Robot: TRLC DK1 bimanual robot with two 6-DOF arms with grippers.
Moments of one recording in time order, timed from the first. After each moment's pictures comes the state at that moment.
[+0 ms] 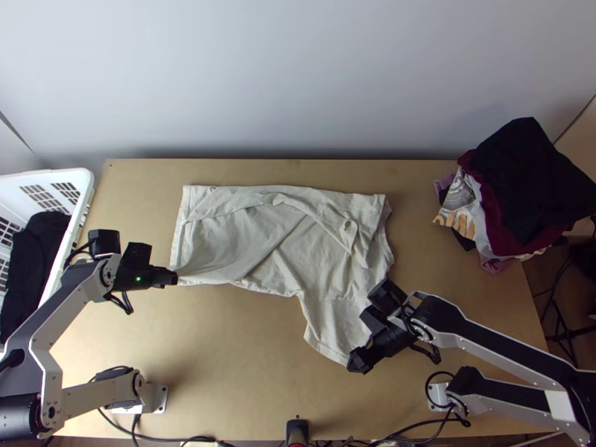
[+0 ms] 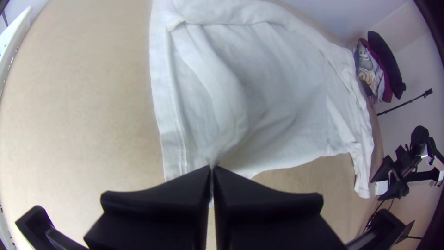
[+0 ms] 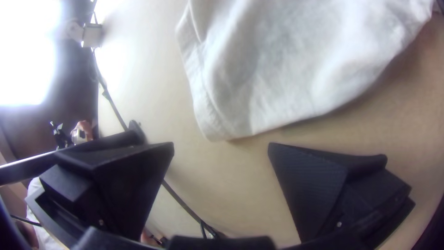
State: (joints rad) left arm 0.20 1.31 0.71 -0.52 0.44 0.24; right arm 0.82 1.21 0.62 -0.76 -0.52 0.29
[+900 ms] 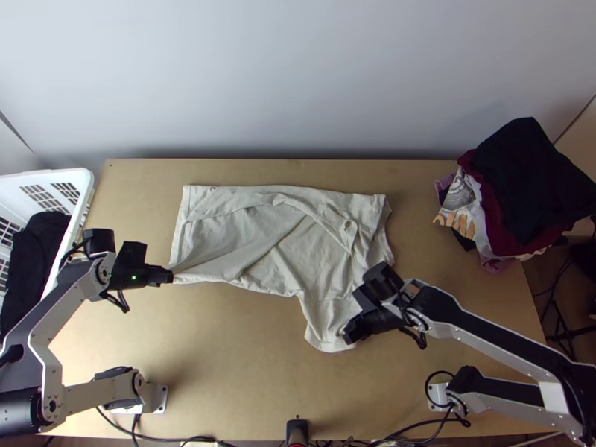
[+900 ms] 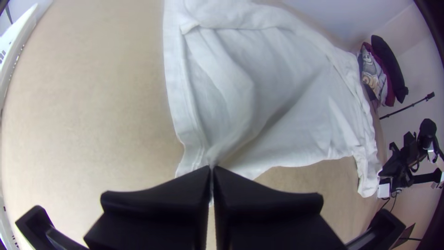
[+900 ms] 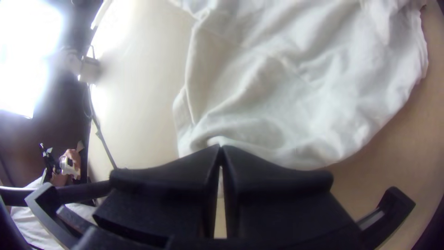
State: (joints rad) left arm 0.24 1.33 0.72 -0.52 0.44 0.27; right arm 0.78 1.26 0.70 -0.58 -0.39 0.28
